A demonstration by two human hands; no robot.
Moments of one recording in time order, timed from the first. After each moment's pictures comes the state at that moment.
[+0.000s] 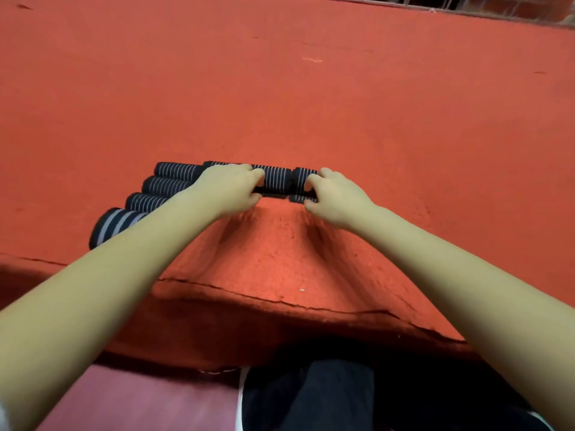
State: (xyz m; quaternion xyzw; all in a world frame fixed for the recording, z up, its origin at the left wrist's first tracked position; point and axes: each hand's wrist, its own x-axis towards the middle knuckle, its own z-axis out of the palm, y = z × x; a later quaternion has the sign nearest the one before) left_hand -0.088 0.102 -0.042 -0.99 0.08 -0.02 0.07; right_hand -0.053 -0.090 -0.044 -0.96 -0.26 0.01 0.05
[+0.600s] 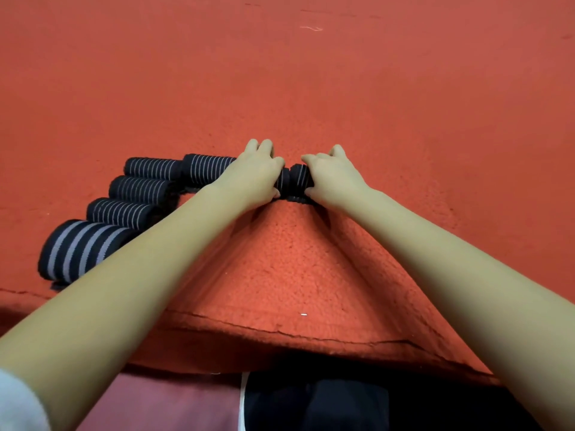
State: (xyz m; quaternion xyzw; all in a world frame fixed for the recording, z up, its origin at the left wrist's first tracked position) left_hand -0.010 0.084 -0.083 -0.99 0.10 -0.04 0.04; right_hand 0.021 -0.074 -0.082 -0.97 -0.26 -0.03 0.02
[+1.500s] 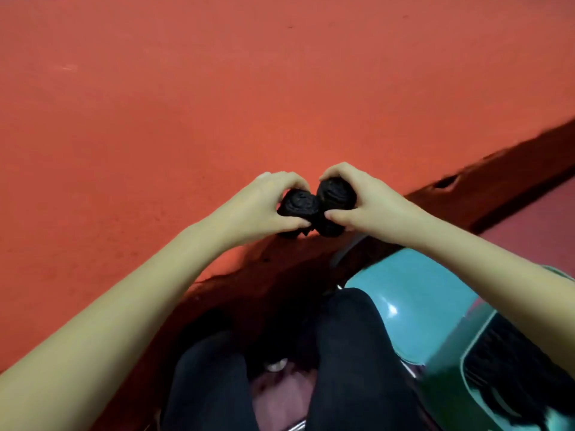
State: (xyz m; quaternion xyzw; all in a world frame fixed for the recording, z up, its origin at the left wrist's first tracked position) left_hand -0.138 -0.243 -0.041 -0.83 0.49 0.02 -0.26; right_hand -0.239 -0.428 -0.020 -0.95 0.00 -0.05 0.32
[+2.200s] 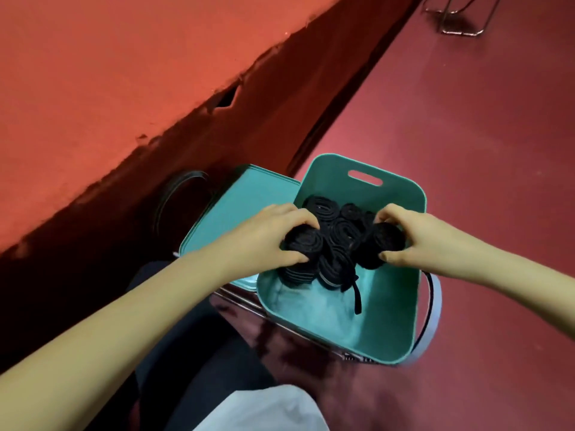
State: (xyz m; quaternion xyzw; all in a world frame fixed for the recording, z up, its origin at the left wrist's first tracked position) left_hand -0.340 -0.487 -0.130 -0.65 0.69 0.27 -0.20; right_hand -0.567 -0.621 -0.092 -0.89 0.36 0.09 0.26
